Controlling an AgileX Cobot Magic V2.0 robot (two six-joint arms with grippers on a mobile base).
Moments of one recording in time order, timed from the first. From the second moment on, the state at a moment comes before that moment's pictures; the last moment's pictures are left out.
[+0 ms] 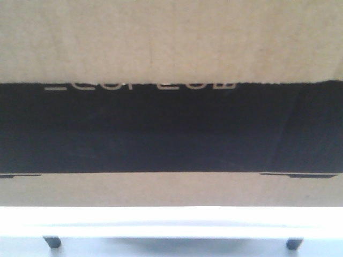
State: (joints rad) left arm -0.26 0.71 -1.19 -0.02 1.26 -0.21; right arm 0.08 0.72 -1.16 0.18 1.21 0.08
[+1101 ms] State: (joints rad) left arm -0.26 0.71 -1.19 -0.02 1.26 -0.21; right arm 0.08 0.72 -1.16 0.18 1.21 0.08
